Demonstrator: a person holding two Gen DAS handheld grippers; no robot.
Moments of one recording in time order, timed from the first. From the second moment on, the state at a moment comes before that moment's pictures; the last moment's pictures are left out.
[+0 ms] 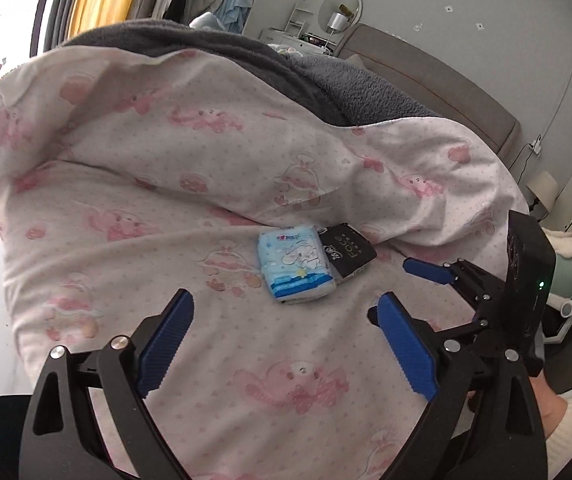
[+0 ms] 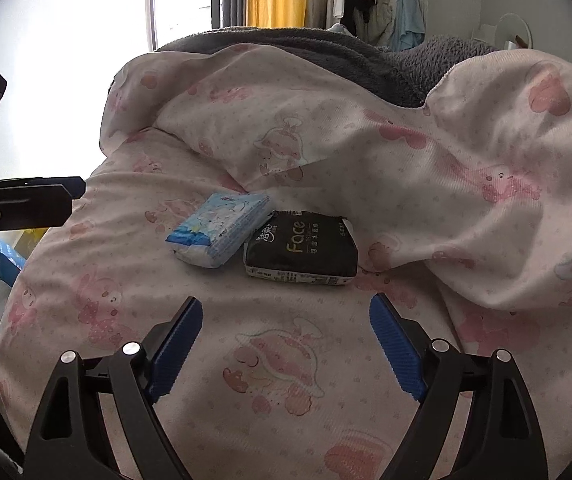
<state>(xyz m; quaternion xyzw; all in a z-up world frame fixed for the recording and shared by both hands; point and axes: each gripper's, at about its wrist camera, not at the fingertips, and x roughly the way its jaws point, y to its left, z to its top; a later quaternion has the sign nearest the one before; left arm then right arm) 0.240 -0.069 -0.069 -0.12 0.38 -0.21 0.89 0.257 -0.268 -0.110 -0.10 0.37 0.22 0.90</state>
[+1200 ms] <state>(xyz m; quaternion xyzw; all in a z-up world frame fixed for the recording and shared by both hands) 0.311 -0.126 -0.122 -0.09 0.45 -0.21 0.86 0.311 -0.264 -0.136 -0.08 0.39 0.25 0.88</state>
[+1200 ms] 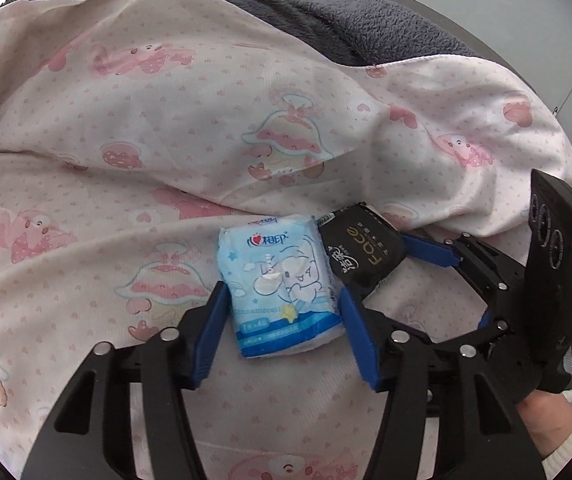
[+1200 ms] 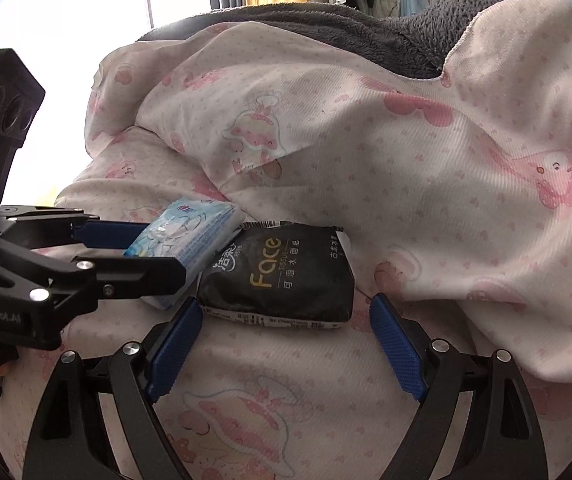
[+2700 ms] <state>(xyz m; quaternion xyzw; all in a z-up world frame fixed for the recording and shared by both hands) 0.195 0.040 -0.038 -0.03 0.33 -0.09 0.94 0.301 -0.181 -0.091 0.07 0.42 0.23 0.88</state>
